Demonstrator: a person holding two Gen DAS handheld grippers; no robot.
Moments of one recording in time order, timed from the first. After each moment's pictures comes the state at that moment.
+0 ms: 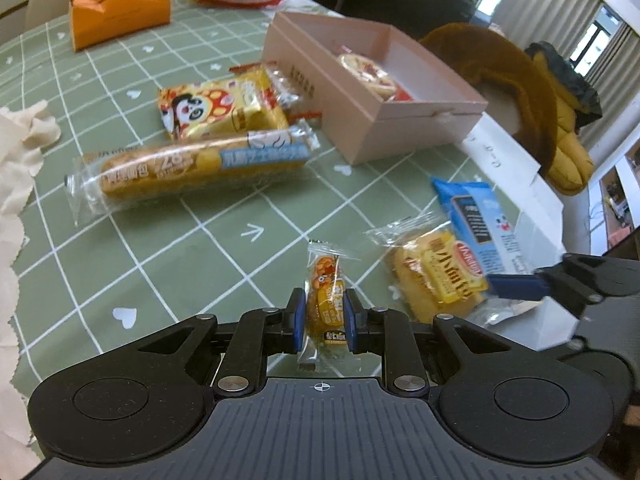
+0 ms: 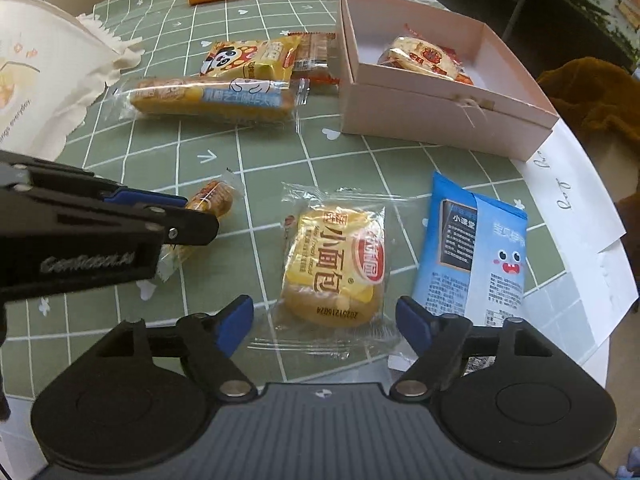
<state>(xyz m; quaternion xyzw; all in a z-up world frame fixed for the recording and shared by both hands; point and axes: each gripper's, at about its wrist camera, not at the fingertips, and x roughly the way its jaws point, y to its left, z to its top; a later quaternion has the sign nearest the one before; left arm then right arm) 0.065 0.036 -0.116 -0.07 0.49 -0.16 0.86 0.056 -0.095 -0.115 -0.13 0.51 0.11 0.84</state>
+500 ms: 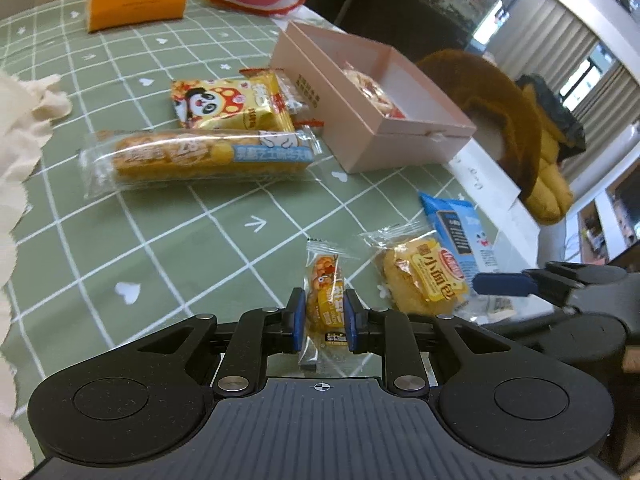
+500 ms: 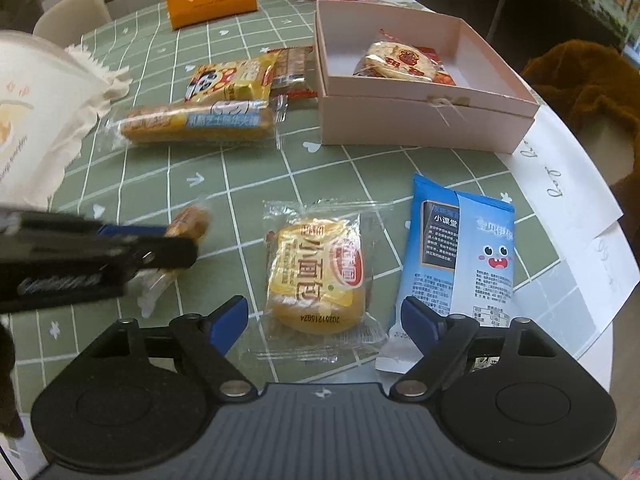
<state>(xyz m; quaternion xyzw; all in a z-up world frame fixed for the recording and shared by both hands) 0.044 0.062 -0.110 -0.14 0.46 -0.17 0.86 0.062 -0.113 -0.104 -0.08 0.50 0.11 0.85</state>
